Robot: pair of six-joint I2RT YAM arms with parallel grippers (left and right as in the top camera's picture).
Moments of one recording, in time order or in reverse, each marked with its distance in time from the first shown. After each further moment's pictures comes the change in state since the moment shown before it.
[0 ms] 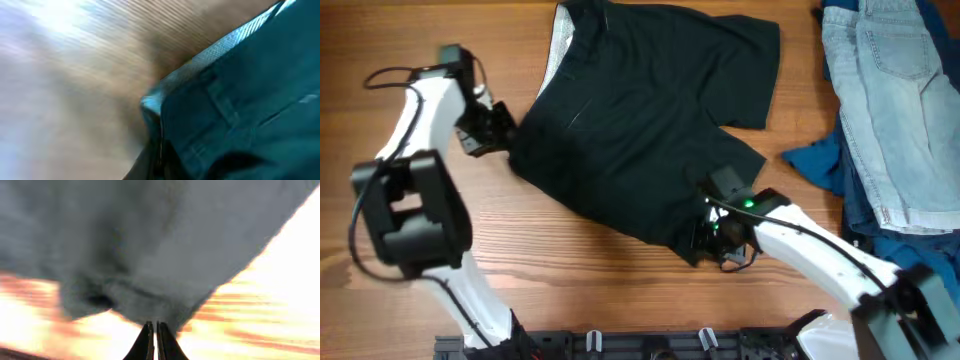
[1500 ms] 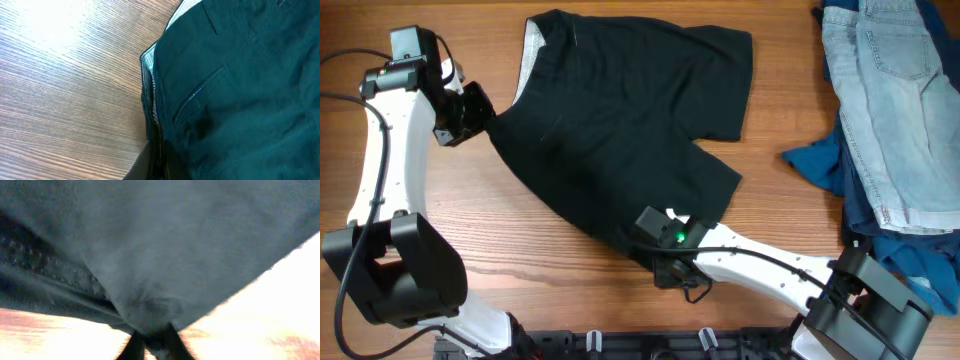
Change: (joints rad) left arm 0.023 -0.245 0.000 -0.024 0.010 -0.008; right arm 0.430 0.170 0.091 -0.042 0.237 0.142
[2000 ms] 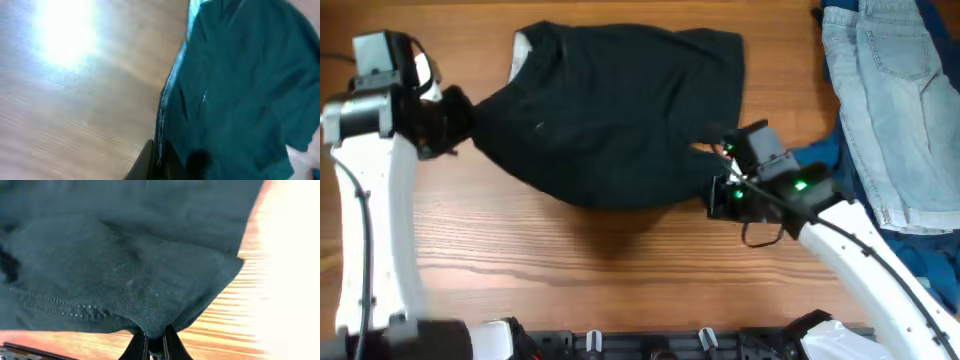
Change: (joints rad) left arm -0.003 -0.293 -0.003 -0.134 -0.063 -0.040; right arm -0.500 -0.341 0.253 -0.252 -0.066 -0.366
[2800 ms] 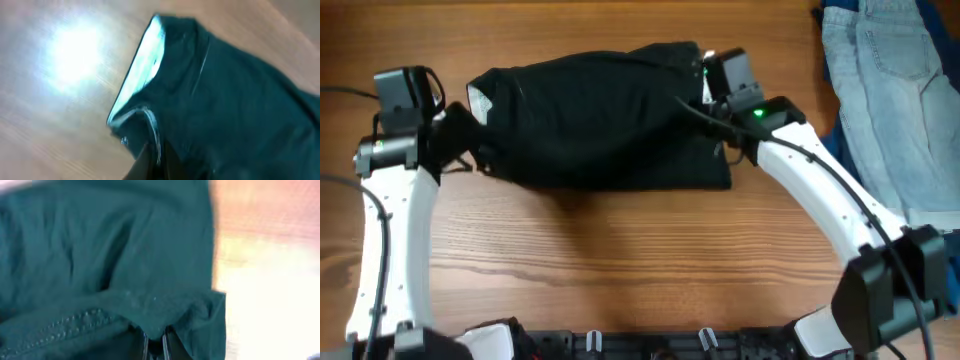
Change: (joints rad) left arm 0.000 -0.083 -0.325 0.429 -0.108 -0.117; right arm -0.072 0.411 0.253 0.464 0.196 -0.264
